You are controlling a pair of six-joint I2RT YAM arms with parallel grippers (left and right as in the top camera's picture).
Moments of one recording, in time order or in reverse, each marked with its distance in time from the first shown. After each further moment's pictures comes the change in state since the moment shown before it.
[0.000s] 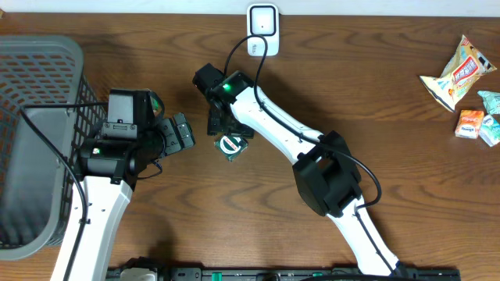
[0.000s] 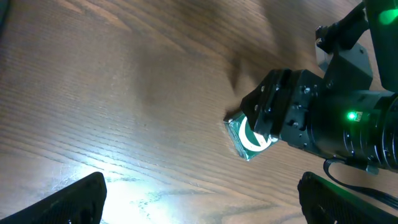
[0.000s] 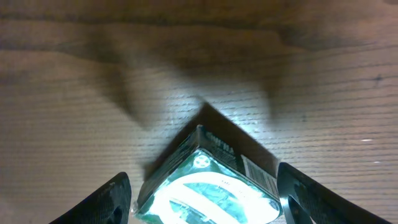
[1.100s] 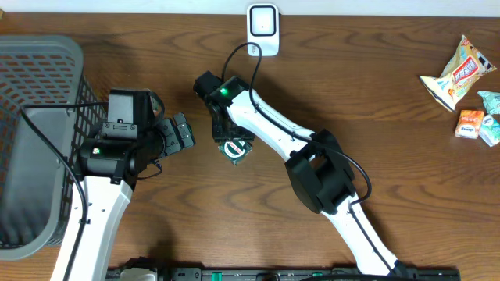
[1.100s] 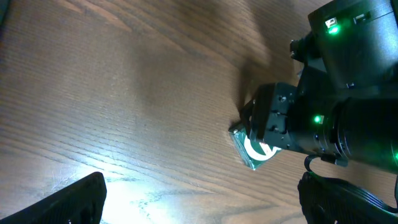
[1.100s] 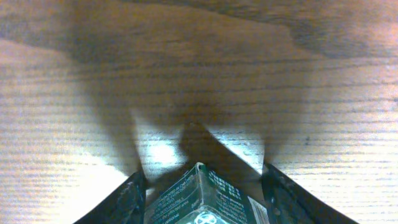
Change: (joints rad) left arm 0.000 0.000 0.000 0.000 0.000 0.000; right arm 0.003 0.061 0.002 -0.021 0.021 -0.120
